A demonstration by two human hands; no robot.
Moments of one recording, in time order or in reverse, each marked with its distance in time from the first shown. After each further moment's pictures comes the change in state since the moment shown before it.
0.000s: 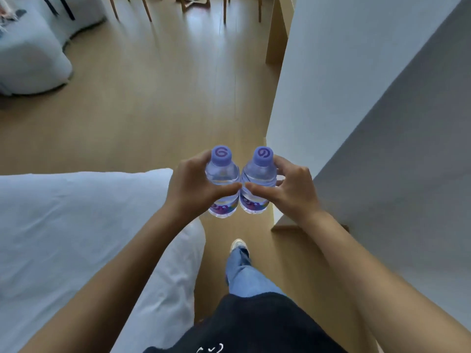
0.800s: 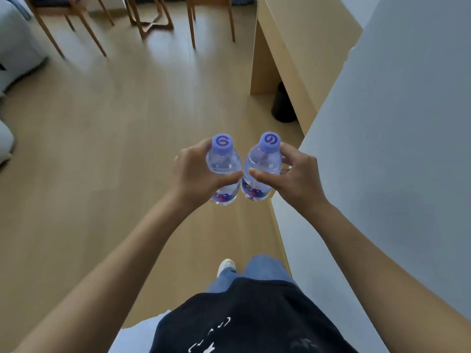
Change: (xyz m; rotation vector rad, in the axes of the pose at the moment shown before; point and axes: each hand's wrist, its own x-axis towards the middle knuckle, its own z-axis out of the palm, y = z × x) left_hand 0.634 -0.137 -0.020 -0.087 -0.114 -0.022; right_hand 0.597 0.123 0.017 0.008 0.195 0.144
